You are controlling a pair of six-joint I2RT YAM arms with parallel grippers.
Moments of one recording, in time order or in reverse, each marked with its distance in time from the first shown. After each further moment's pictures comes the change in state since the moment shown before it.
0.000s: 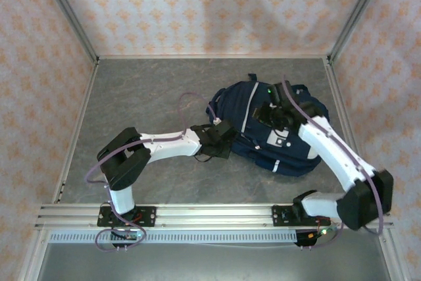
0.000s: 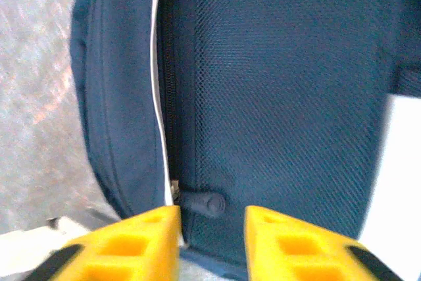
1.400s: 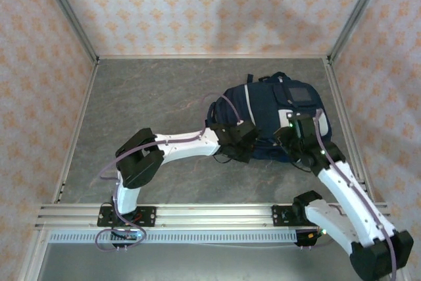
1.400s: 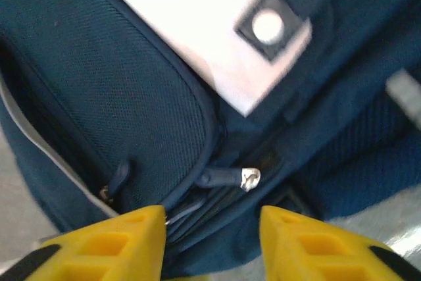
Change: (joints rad) left arm -0.113 0.144 0.293 -0.125 0.144 -0.004; right arm -0.071 -0.468 -0.393 -0.006 0.089 0.417
